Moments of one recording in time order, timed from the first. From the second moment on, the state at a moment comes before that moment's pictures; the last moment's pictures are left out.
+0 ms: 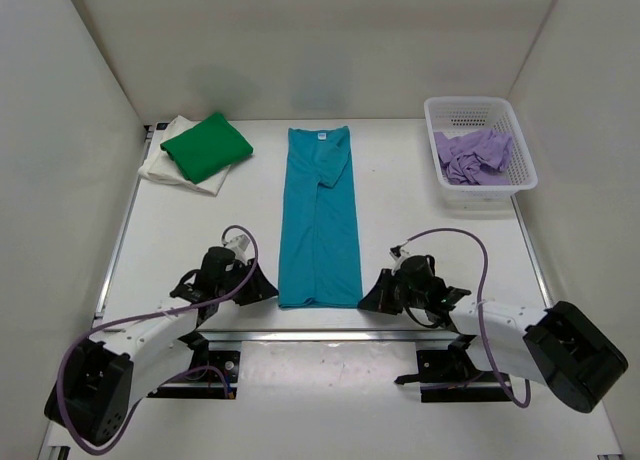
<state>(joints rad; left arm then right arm) -0.43 0.96 0.22 -0.05 0.30 -0.67 0.67 1.12 0.17 0.24 -0.34 0.89</state>
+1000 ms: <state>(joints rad) -0.58 0.92 0.13 0.03 0.35 -0.80 0.70 1.00 0.15 0.13 -0.30 0.88</state>
